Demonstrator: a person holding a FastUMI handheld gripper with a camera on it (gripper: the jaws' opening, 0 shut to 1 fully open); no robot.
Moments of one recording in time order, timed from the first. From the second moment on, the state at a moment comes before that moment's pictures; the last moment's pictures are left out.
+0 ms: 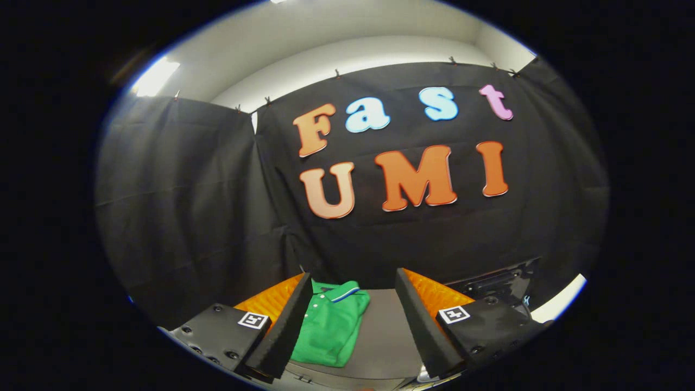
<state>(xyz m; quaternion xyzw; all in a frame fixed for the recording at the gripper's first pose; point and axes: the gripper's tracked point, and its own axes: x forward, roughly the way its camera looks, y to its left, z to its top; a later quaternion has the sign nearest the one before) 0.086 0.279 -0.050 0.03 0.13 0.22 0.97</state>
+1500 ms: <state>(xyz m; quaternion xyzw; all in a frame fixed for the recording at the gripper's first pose) 0.094 0.385 -0.257 -0.12 0.35 0.30 0.88</state>
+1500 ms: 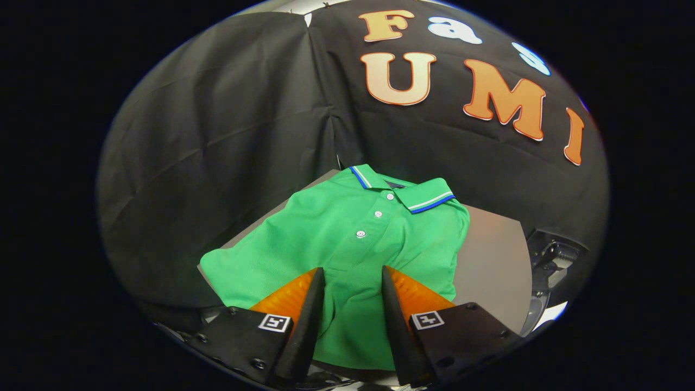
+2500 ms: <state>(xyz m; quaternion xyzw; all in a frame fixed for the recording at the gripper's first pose) 0.104 0.314 -0.122 0.08 0.13 0.35 0.92</state>
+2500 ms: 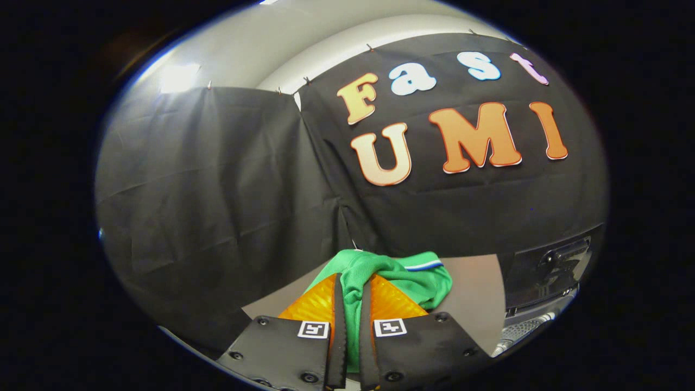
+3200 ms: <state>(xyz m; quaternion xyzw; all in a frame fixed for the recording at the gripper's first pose) 0.178 0.061 -0.058 0.07 0.07 0.24 0.97</state>
